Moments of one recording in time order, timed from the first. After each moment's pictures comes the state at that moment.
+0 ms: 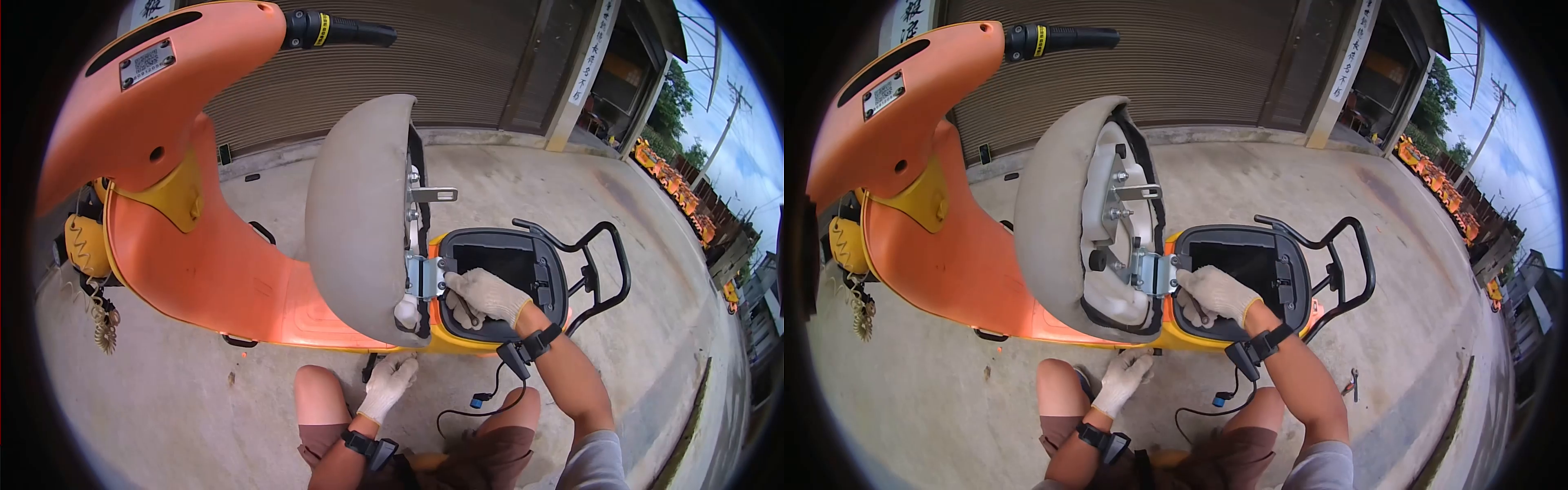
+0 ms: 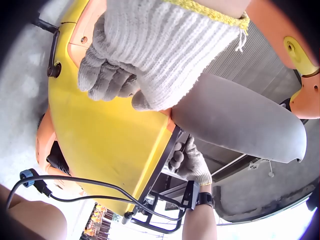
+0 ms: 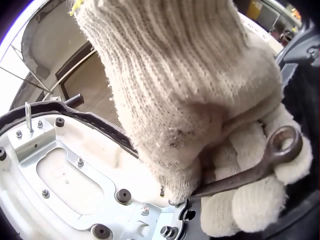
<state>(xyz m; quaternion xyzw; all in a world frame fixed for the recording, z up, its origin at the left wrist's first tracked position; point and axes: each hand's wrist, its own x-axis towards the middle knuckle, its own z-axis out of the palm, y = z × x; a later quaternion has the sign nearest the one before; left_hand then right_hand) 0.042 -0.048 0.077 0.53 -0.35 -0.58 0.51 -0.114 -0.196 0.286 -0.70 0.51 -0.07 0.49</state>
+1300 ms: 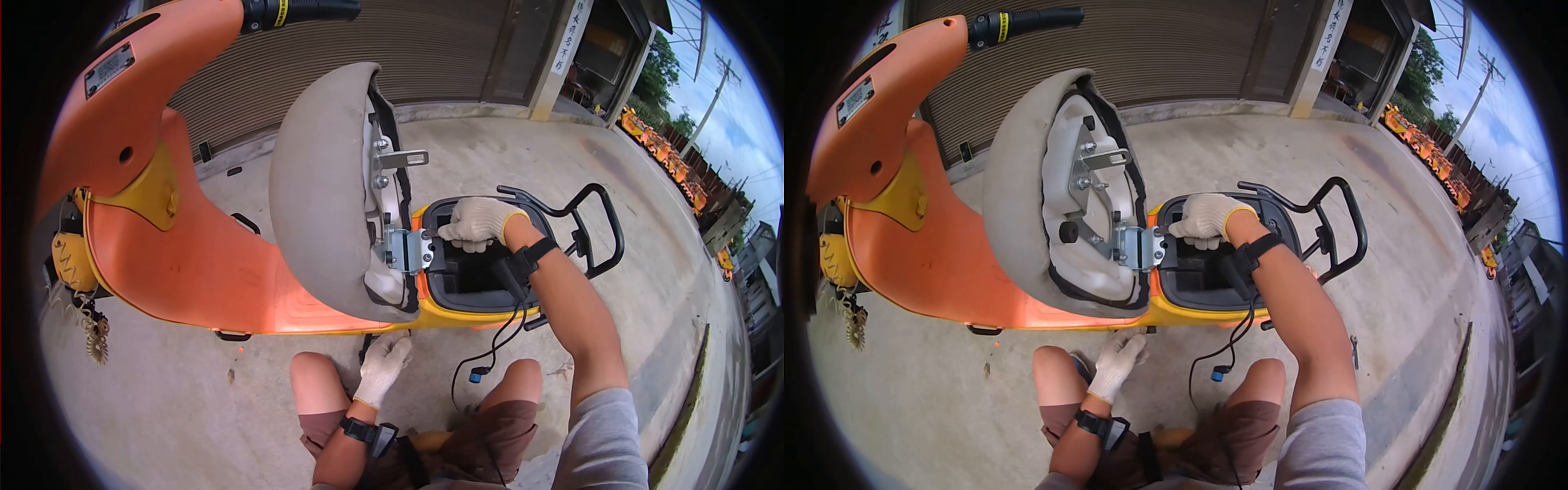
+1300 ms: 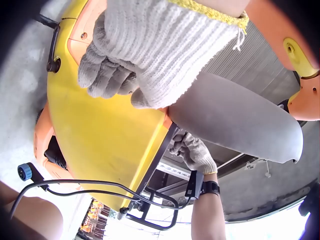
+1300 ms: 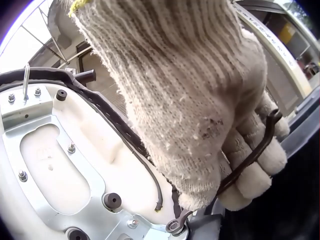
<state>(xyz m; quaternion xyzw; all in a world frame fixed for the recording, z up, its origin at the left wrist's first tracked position) 0.040 -0.047 0.075 0.54 -0.35 -0.57 0.51 -0.110 -0.255 0.329 -0.81 0.53 0.12 0.21</state>
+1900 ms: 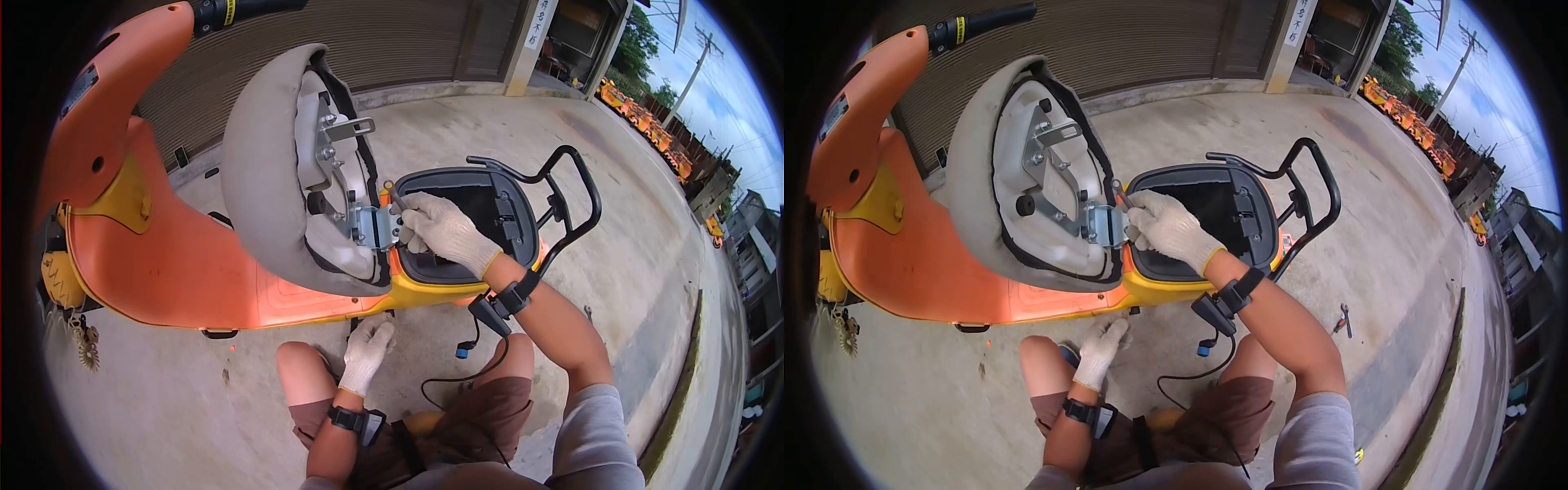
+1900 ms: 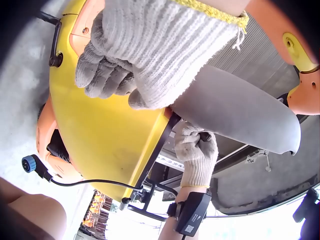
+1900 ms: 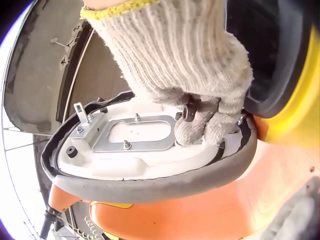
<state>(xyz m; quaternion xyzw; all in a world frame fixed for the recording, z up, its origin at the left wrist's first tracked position) 0.036 -0.039 0.065 0.53 -0.34 -0.58 0.51 -0.117 -0.187 0.277 -0.75 0.46 -0.23 0.42</state>
